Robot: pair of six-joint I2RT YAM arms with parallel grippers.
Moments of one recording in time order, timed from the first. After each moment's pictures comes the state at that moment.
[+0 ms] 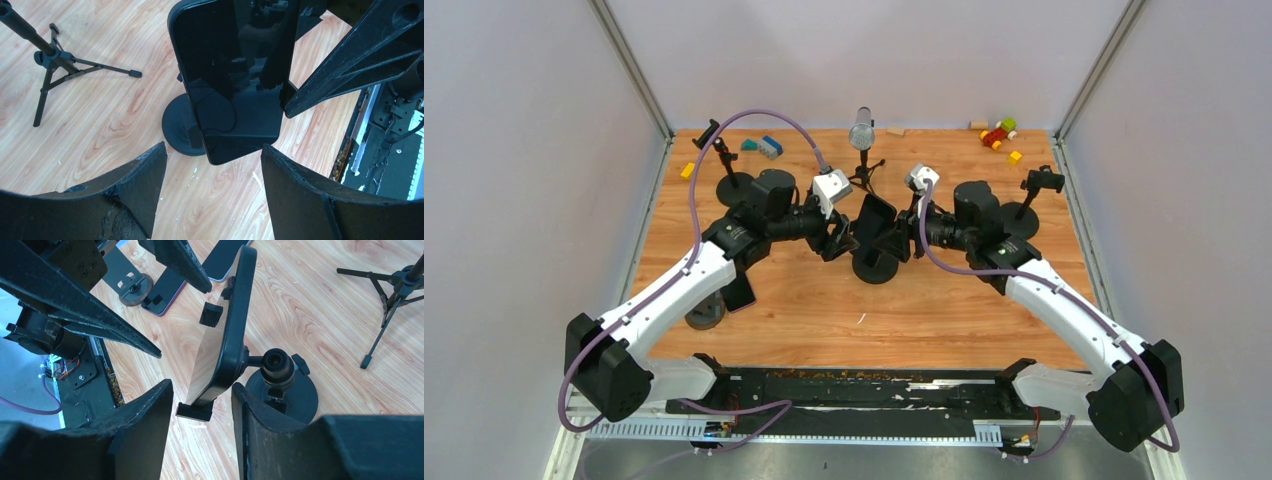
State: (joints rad) left arm -0.63 1.25 1.09 -0.30 0.46 0.13; right arm 0.54 1.16 0.94 -0.12 -0.56 0.09
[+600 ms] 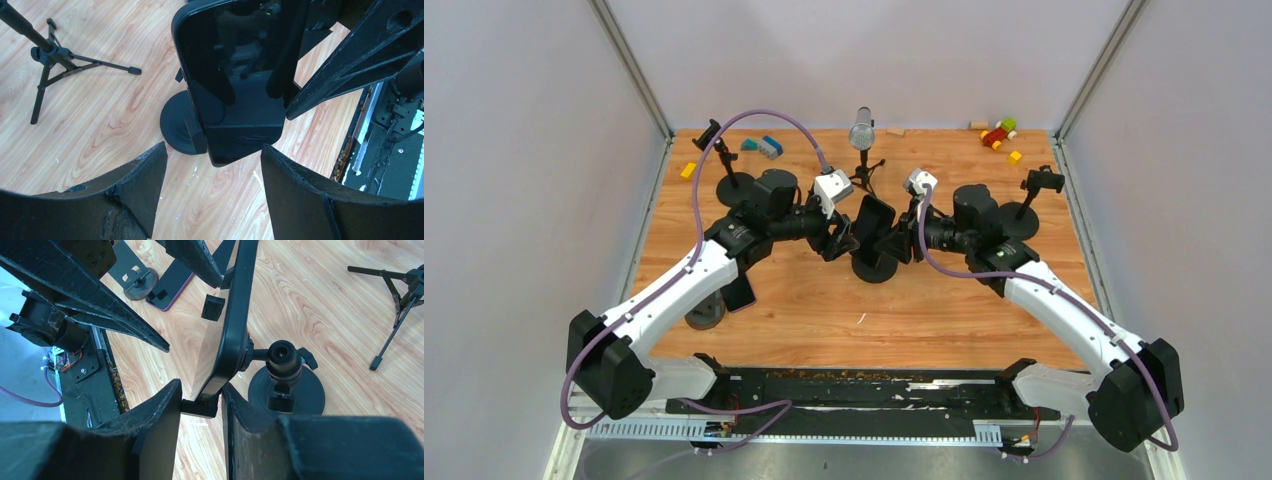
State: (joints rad) left arm -0.63 1.27 1.09 -0.30 0.45 0.12; right arm 0.54 1.16 0.90 -0.09 -0.60 0.08
